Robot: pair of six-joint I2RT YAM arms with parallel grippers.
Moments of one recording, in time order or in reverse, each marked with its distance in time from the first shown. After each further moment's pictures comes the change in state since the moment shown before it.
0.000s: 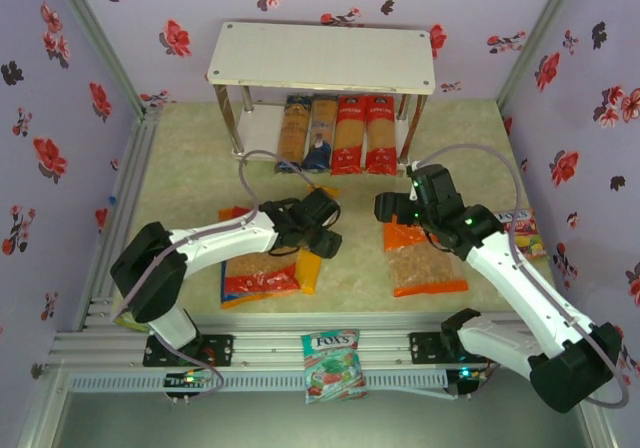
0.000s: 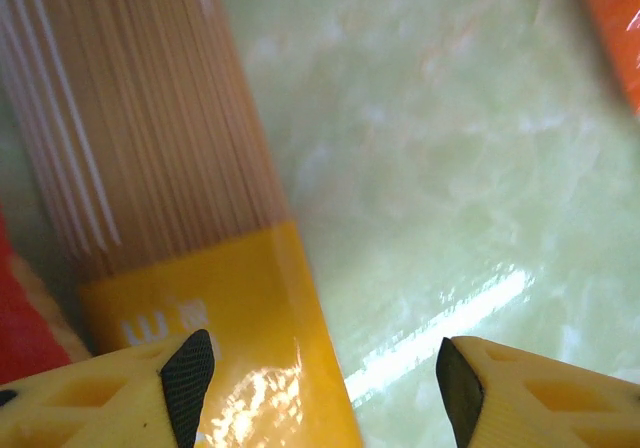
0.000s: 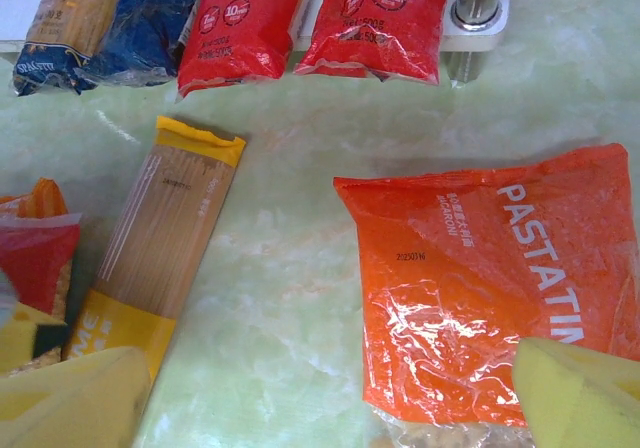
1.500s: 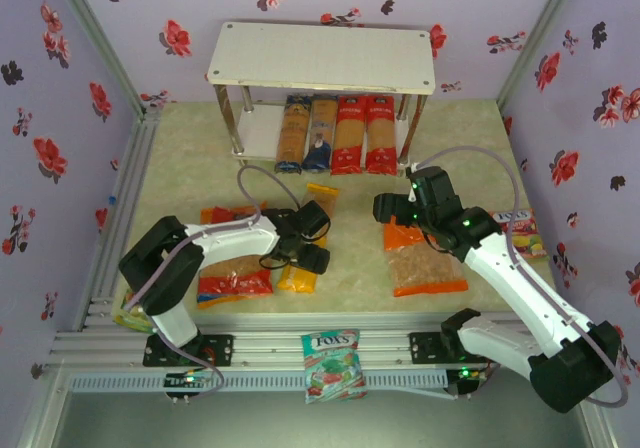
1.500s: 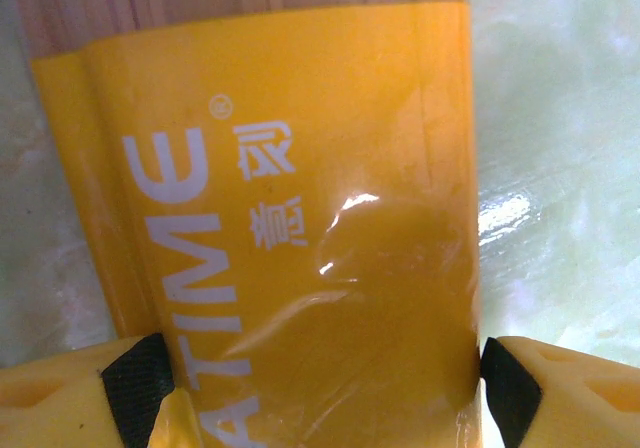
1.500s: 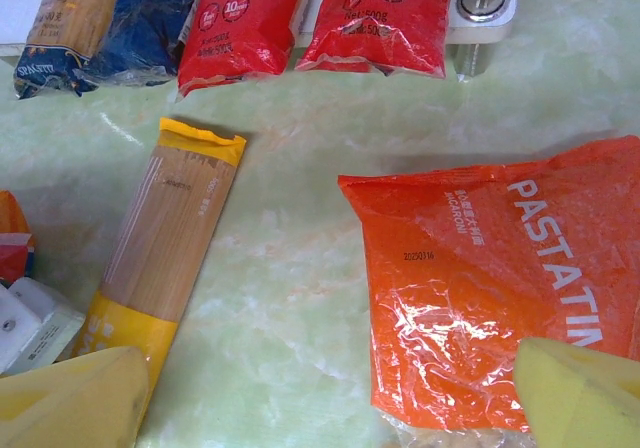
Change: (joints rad) left arm 0.039 0.061 -0.097 -0.053 0.059 -0.116; right arm 0.000 0.004 -0.032 0.038 -0.008 0.019
